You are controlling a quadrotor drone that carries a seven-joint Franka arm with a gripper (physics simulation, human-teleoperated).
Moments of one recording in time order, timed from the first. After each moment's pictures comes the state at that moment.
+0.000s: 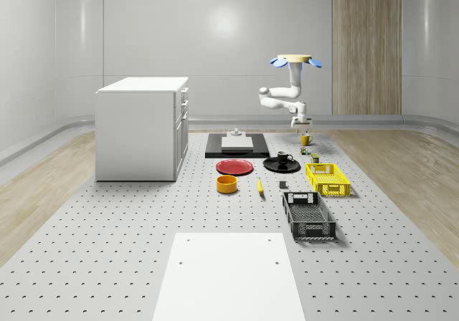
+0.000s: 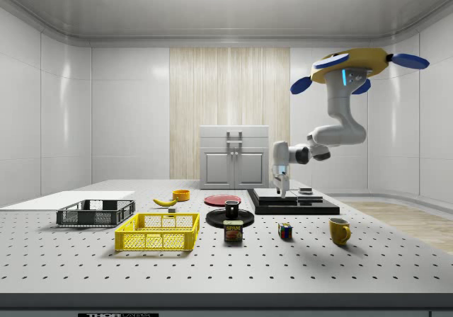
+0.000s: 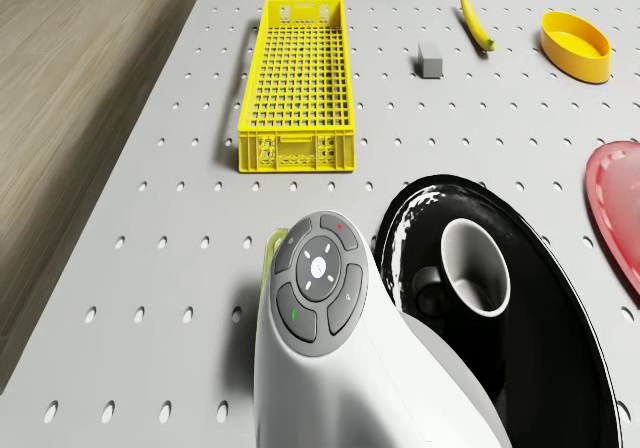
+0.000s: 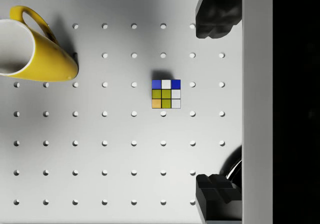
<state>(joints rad) -1.21 -1.49 1.17 -2.80 -1.97 1.62 1.68</state>
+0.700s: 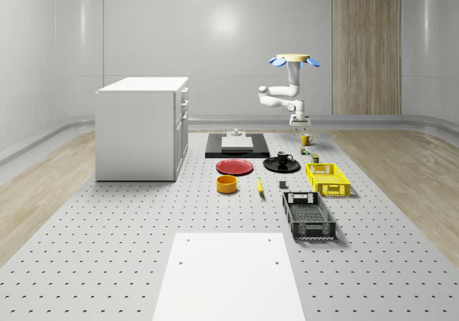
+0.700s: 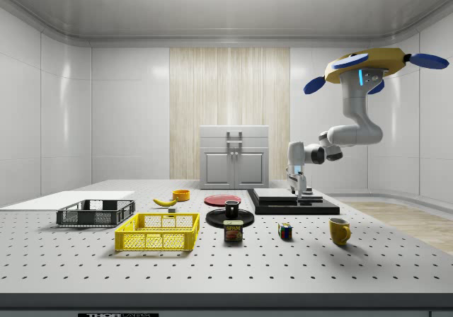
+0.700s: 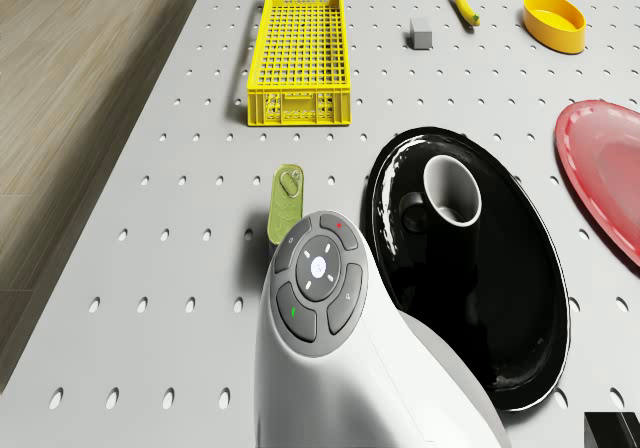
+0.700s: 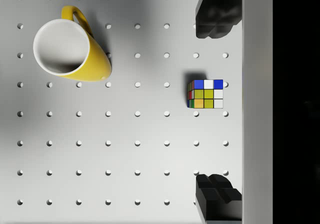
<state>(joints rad) -1.21 -1.49 1.17 -2.80 -1.98 1.62 1.68</state>
